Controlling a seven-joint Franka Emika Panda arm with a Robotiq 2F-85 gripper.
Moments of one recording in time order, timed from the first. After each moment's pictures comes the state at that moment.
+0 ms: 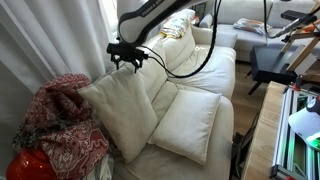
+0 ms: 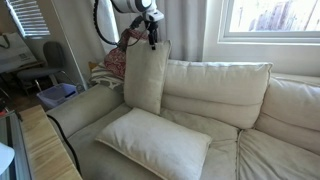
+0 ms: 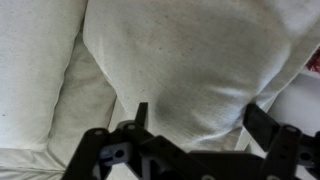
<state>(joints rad) 0.29 0.83 -0.03 -1.33 0.11 2.43 1.15</state>
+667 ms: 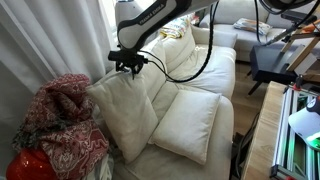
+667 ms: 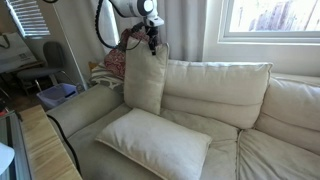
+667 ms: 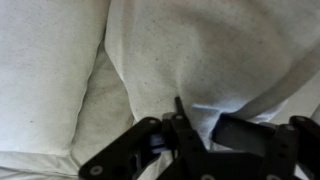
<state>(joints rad) 0.30 0.91 -0.04 -1.24 0.10 2.30 1.20</state>
